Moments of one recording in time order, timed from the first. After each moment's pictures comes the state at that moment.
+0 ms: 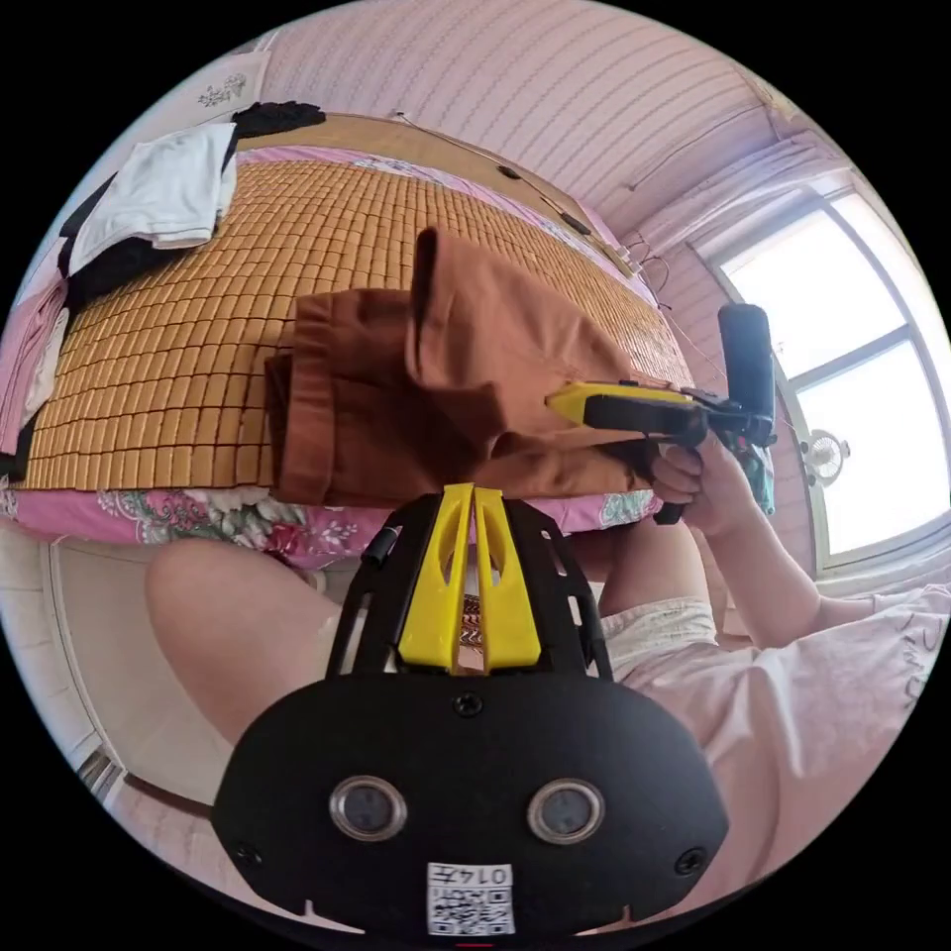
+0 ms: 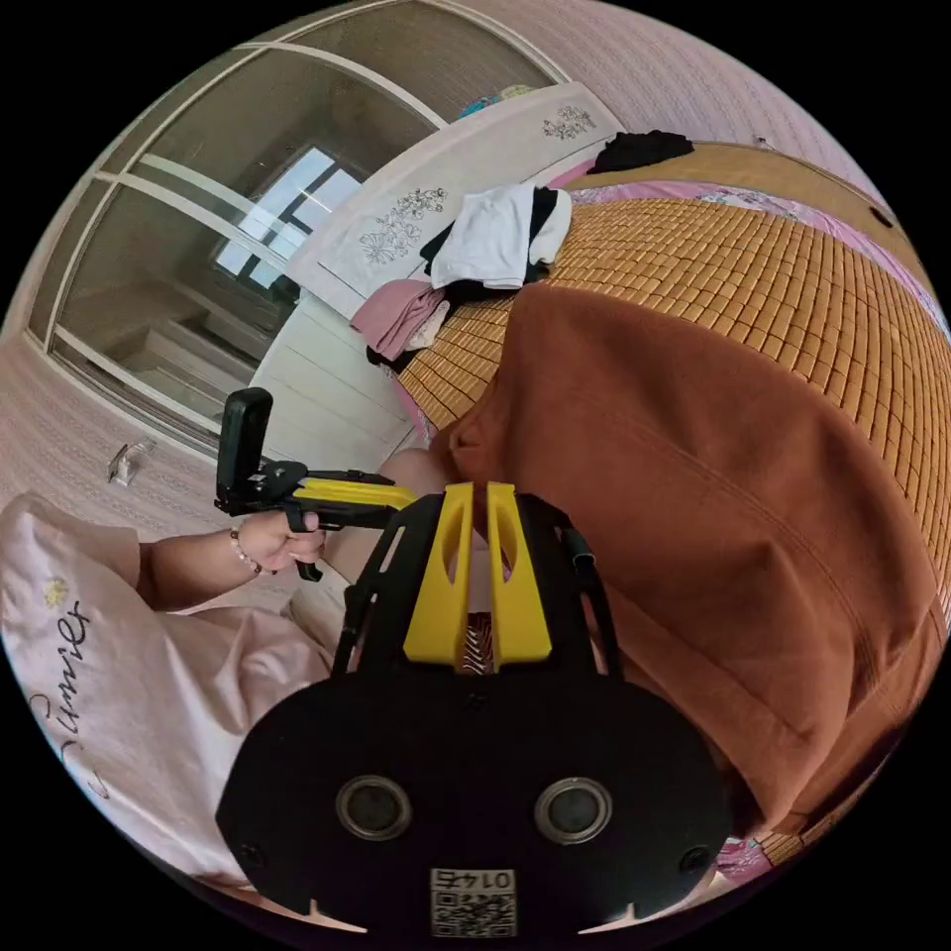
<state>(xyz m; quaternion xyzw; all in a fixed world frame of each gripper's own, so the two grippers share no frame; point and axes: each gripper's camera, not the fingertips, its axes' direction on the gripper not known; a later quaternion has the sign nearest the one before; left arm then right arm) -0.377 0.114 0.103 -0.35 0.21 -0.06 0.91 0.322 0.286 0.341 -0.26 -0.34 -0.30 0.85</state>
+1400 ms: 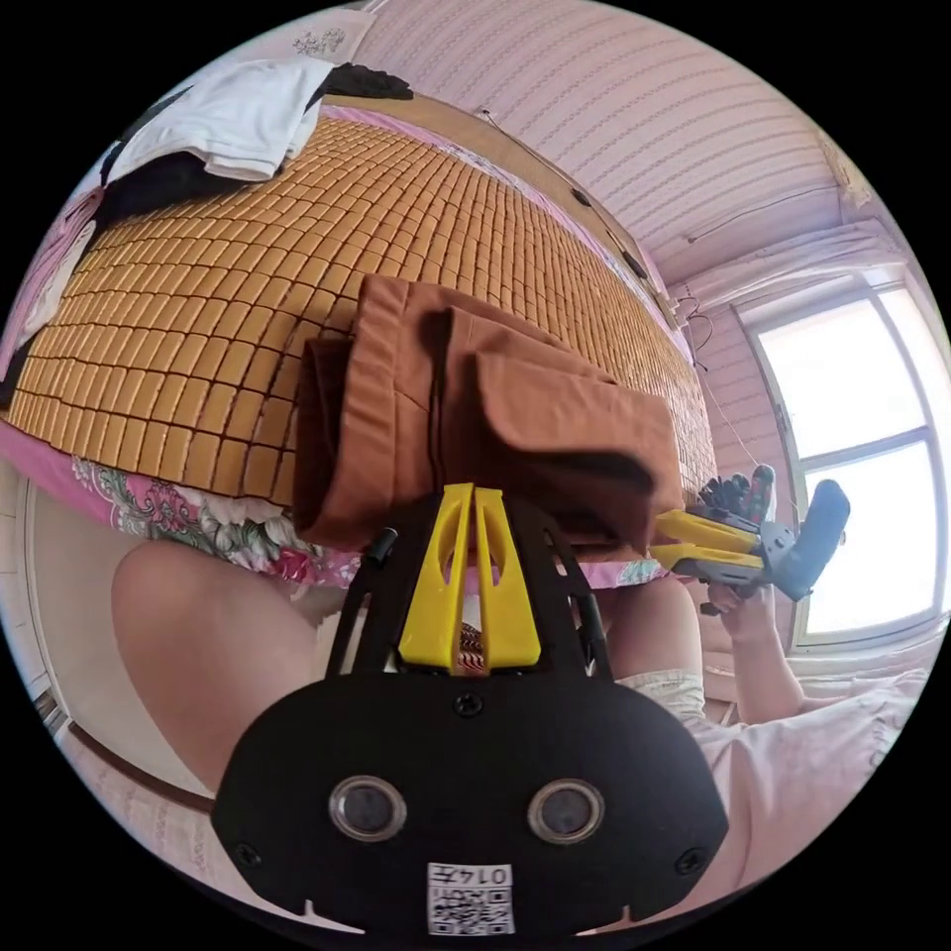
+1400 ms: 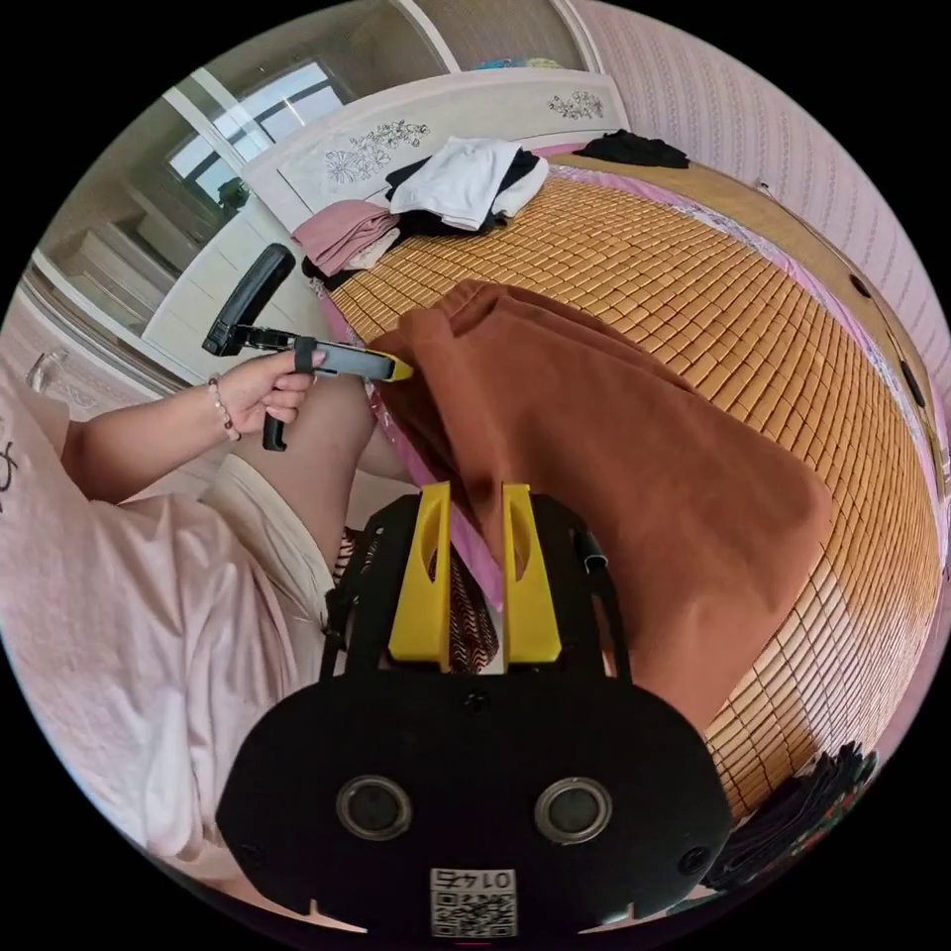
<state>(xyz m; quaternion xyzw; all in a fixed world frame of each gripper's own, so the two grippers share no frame) -0.437 0.108 0.122 -0.35 0.20 -0.15 0.90 0.124 0.248 0.229 -0.25 -0.20 -0.42 0.85</state>
